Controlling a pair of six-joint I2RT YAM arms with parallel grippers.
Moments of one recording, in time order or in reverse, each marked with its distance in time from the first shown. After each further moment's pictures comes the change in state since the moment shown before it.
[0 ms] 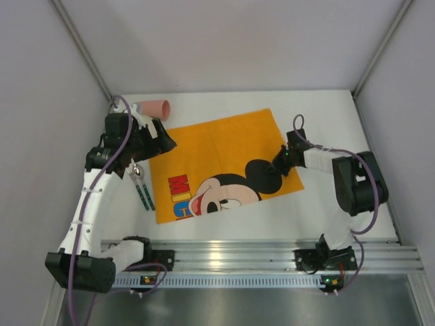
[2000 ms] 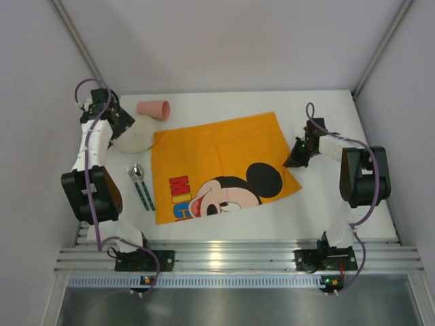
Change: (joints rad) left arm 0.273 0.581 0.316 0.050 -0.467 -0.181; right arm -0.200 0.040 0.140 -0.229 0.004 -0.398
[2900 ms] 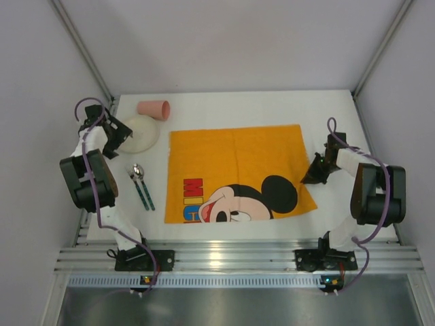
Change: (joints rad) left arm 0.174 0.173 -0.117 0.208 0.253 -0.011; right arm -0.166 -0.206 -0.222 -0.100 0.043 -0.063
